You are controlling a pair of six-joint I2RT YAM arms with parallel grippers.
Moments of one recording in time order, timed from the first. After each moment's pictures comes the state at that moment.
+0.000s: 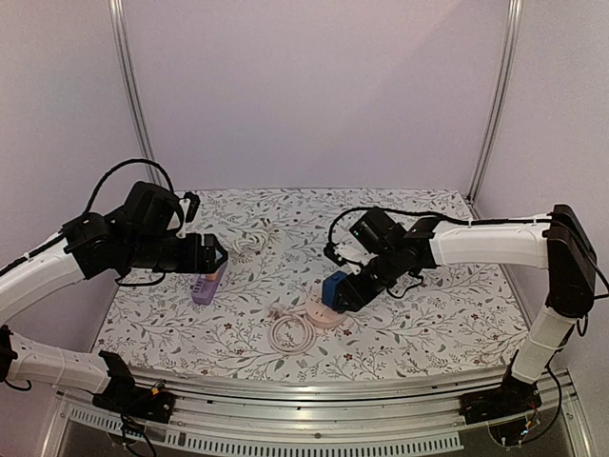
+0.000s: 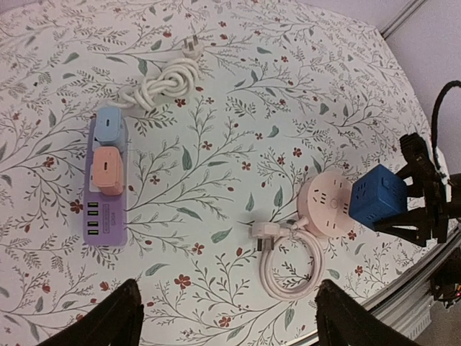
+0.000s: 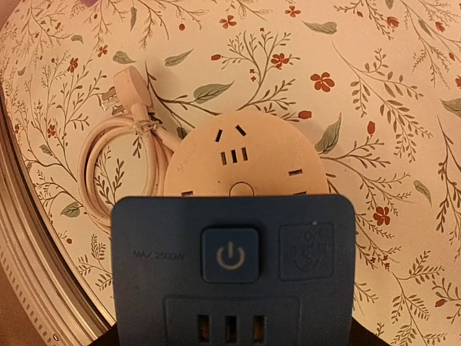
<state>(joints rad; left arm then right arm) -0.76 1.06 1.00 -0.72 -0.17 -0.57 0.87 1.74 1.21 -0.53 -0.18 0.15</state>
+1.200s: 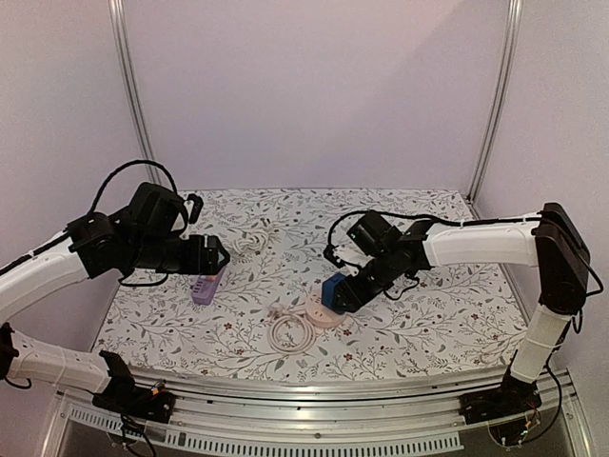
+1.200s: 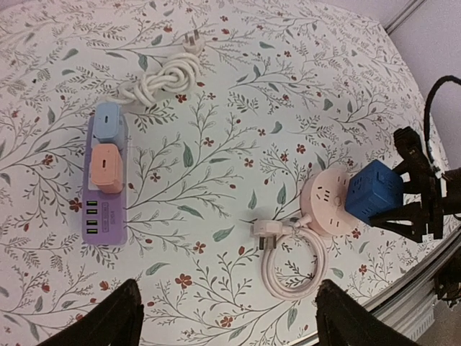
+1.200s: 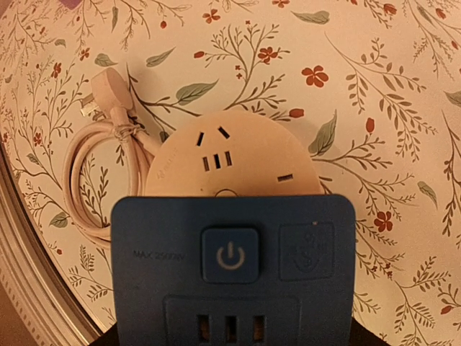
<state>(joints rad) -0.76 1.07 1.00 -0.72 -0.18 -0.57 0.86 1.78 1.21 -0.50 -0.17 0.17</state>
